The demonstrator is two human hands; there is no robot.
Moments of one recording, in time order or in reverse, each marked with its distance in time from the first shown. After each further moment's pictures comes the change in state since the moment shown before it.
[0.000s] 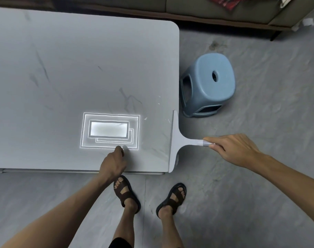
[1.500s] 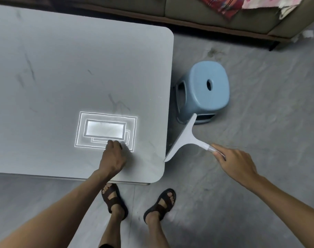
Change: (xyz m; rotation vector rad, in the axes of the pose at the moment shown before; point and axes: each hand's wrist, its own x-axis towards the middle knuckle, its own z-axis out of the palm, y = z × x) left_hand 0.030 0.068 0.003 0.007 0.071 0.001; right_hand -0.009 0.045 0.031 0.238 0.116 0.314
